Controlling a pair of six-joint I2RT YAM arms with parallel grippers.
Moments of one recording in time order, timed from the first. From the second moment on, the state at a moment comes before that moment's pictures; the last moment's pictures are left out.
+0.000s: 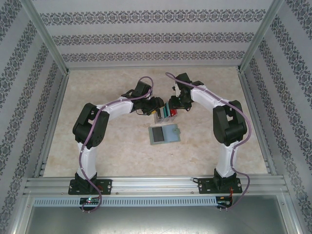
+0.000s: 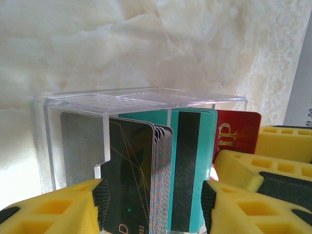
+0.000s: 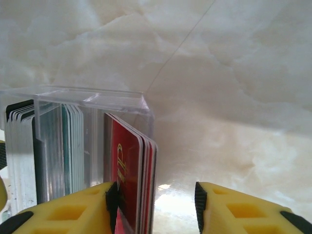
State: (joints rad) left arm -0.49 2.03 1.40 -0.24 0.42 -0.92; right arm 0.35 1.98 1.51 -0.77 -0.16 0.26
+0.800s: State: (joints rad) left arm -0.49 2.05 1.39 -0.25 0.42 -0.92; right arm 0.36 1.94 1.53 -0.82 -0.02 0.22
